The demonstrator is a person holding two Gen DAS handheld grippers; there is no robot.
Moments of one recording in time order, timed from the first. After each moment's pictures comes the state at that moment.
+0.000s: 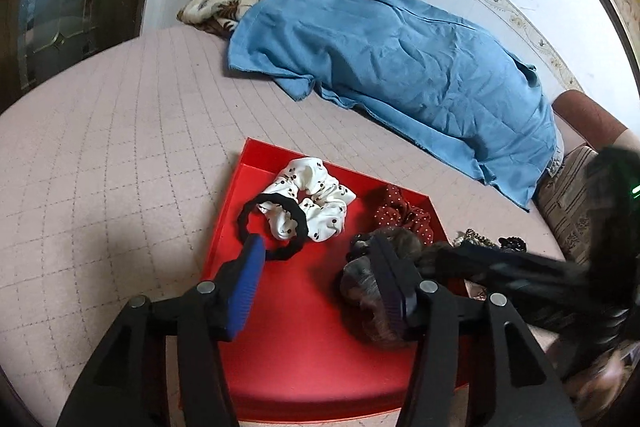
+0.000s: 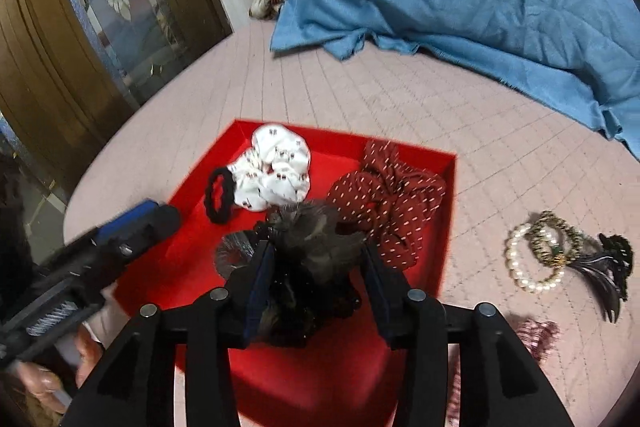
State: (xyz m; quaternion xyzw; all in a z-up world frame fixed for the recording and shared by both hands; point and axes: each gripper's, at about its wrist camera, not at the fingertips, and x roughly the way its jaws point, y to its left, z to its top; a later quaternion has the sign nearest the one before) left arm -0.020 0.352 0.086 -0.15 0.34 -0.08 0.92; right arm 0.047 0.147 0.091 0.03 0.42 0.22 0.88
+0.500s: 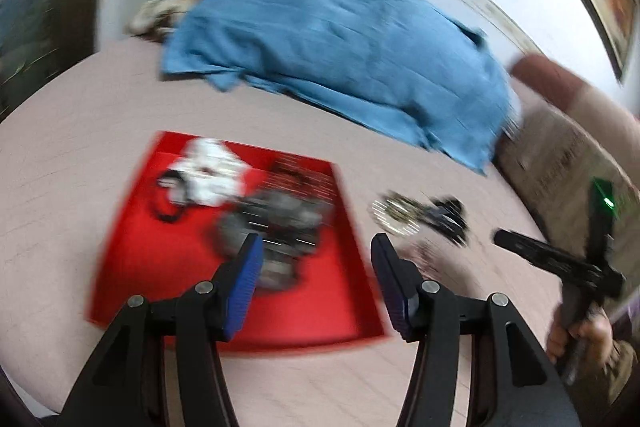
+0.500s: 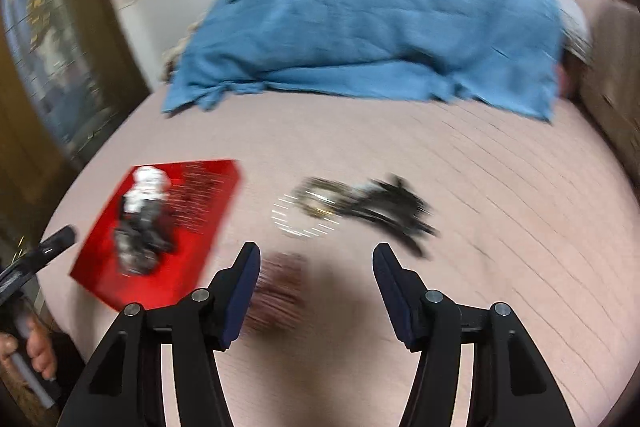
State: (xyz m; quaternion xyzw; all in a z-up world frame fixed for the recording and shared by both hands) left arm -0.064 0.247 0.120 -0.10 0.36 -0.16 0.91; right arm -0.024 -0.068 0.092 0.10 0.40 0.07 0.91
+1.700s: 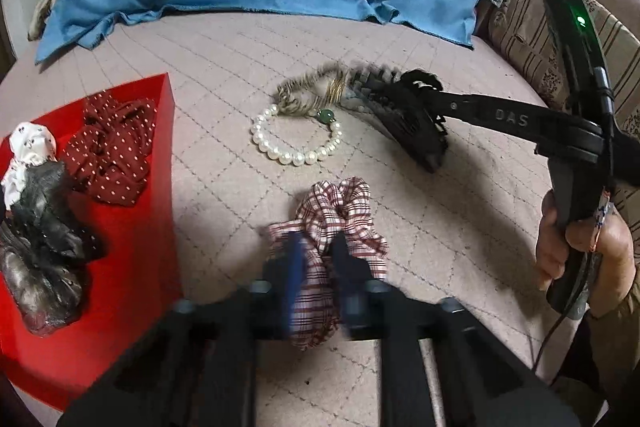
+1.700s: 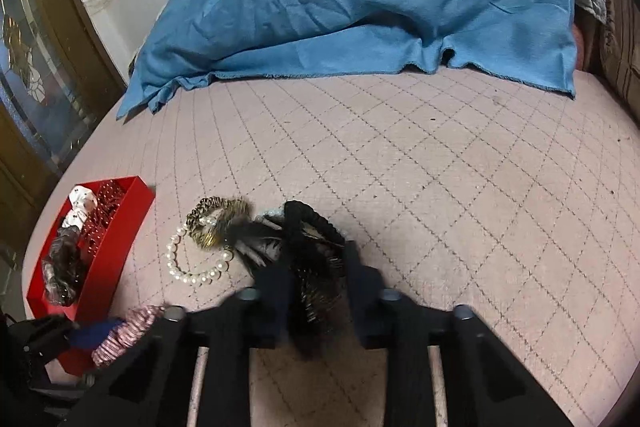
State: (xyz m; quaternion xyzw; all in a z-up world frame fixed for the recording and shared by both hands) left arm -0.001 0.088 0.038 0.02 0.49 -0.20 0.85; right arm 0.075 -0.121 0.030 0.12 0.42 0.11 0.89
